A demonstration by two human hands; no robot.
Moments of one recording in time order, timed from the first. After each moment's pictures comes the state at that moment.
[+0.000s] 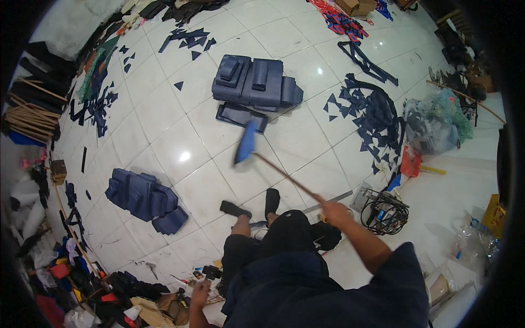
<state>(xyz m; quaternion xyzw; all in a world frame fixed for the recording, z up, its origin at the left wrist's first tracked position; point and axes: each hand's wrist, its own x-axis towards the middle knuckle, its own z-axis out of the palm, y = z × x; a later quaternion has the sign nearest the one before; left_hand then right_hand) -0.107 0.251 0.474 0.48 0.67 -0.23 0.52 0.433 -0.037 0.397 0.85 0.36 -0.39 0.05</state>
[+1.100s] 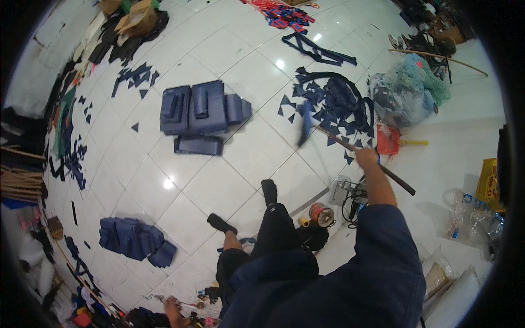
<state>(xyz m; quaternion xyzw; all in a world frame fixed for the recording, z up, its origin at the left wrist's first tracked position) -0.009 0.318 0.492 0.41 0.77 -0.02 0.48 0.759 -0.240 0.383 0.93 0.11 -0.24 0.25</state>
